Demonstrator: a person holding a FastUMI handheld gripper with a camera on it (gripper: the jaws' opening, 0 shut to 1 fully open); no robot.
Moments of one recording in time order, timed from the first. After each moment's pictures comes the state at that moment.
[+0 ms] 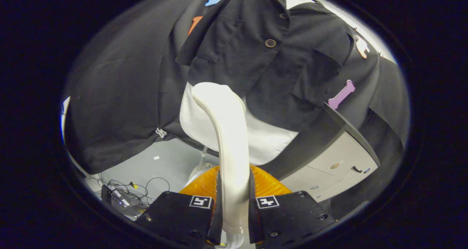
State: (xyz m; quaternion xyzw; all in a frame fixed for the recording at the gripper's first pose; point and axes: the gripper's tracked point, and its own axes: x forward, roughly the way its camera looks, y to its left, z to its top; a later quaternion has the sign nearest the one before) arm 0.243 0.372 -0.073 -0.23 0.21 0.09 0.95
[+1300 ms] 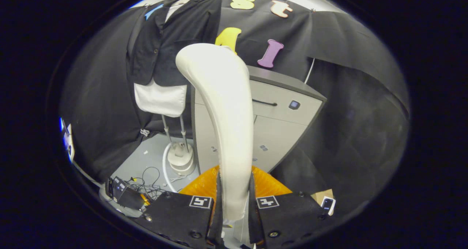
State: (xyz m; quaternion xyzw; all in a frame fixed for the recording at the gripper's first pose) arm 0.042 0.027 -0.040 -0.09 0.25 0.00 0.96
